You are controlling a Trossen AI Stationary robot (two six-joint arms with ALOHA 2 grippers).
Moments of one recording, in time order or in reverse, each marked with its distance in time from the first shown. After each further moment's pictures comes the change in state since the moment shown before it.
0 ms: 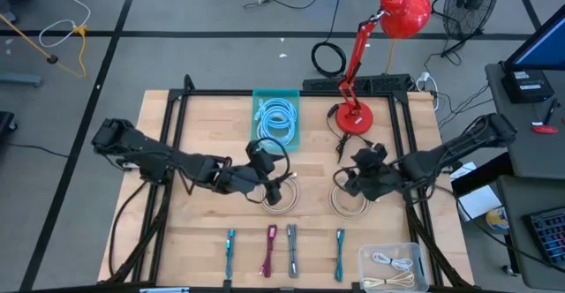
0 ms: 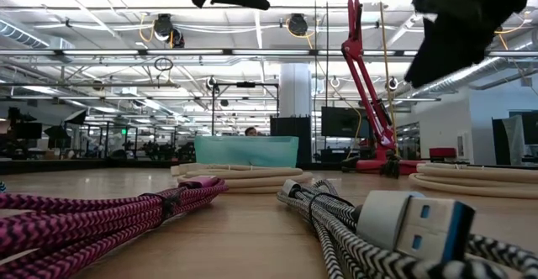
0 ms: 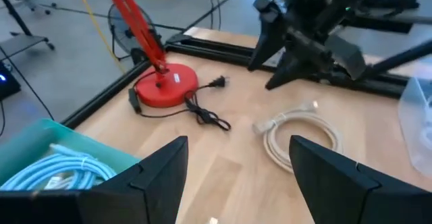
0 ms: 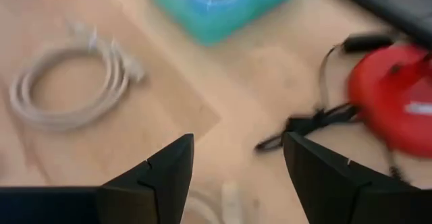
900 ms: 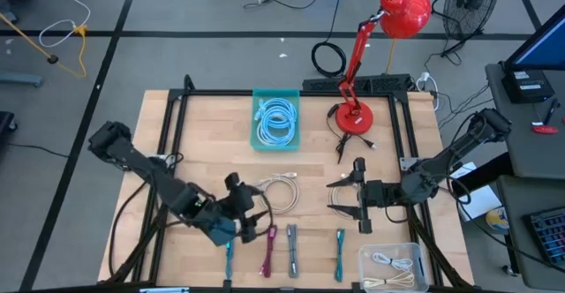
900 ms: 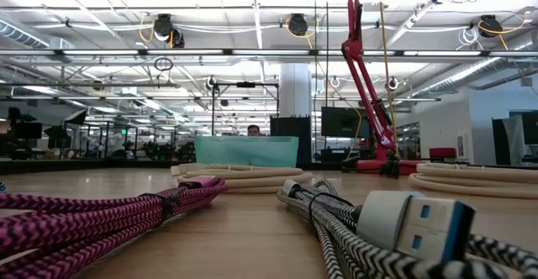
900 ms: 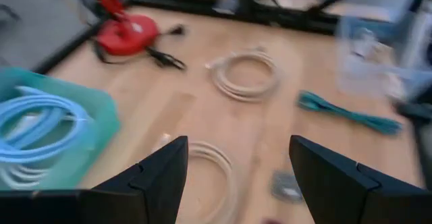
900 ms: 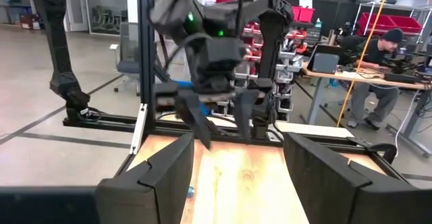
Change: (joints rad) left arm -0.296 0.001 0.090 -0.392 -0.123 -0.317; right arm 0.217 0.003 0.063 1.023 -0.125 -0.979
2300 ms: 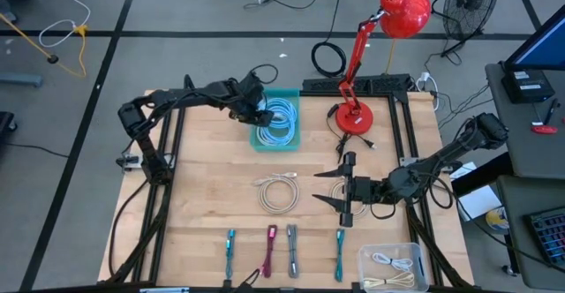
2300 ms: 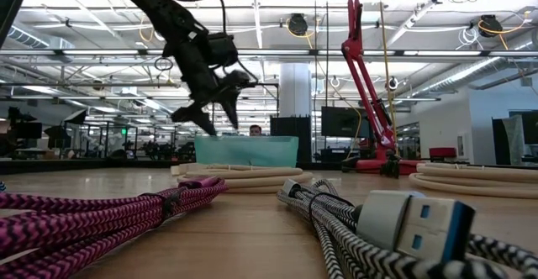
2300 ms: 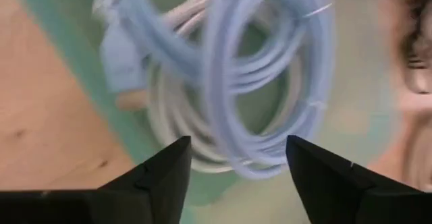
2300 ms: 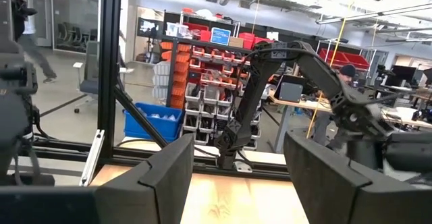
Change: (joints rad) left arm 1.202 0.221 -0.022 -0.104 1.070 0.008; right arm -0.094 0.130 0.000 0.287 0.004 -0.160
